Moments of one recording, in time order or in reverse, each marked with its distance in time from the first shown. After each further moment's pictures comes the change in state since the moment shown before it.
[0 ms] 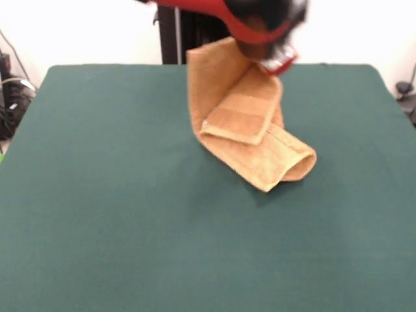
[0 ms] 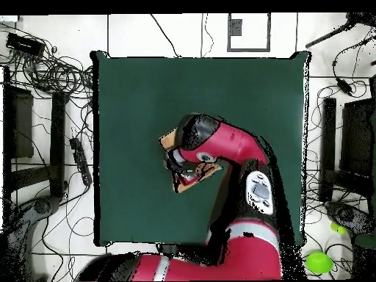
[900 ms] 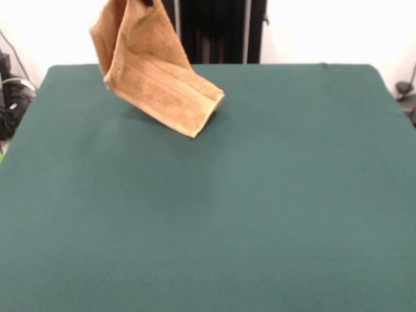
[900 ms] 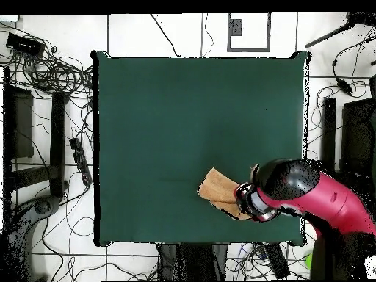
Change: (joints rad) arm -0.362 -0.344 0.066 0.260 -0.261 -0.123 -0.250
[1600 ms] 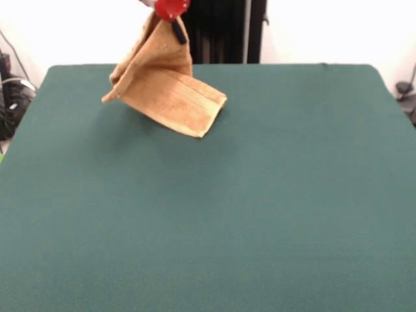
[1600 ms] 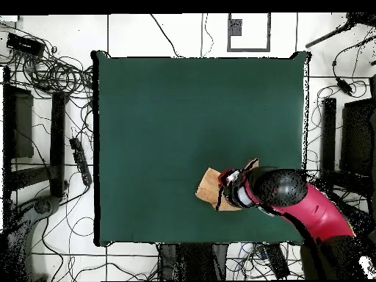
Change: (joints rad) arm -0.178 -0.024 0.267 0.224 0.153 -0.388 0.000
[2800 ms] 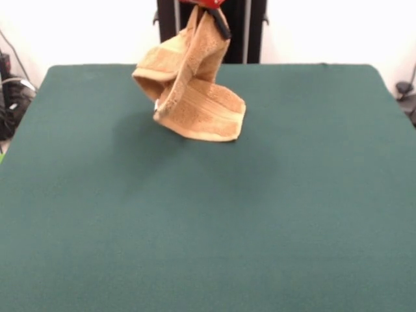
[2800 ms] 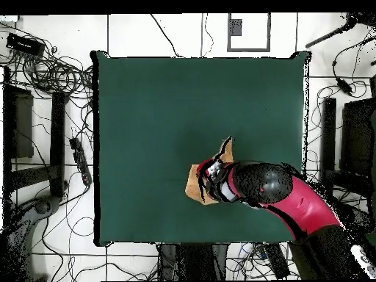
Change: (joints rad) arm -0.092 -0.052 0.257 0.089 0.033 -0.049 0.000
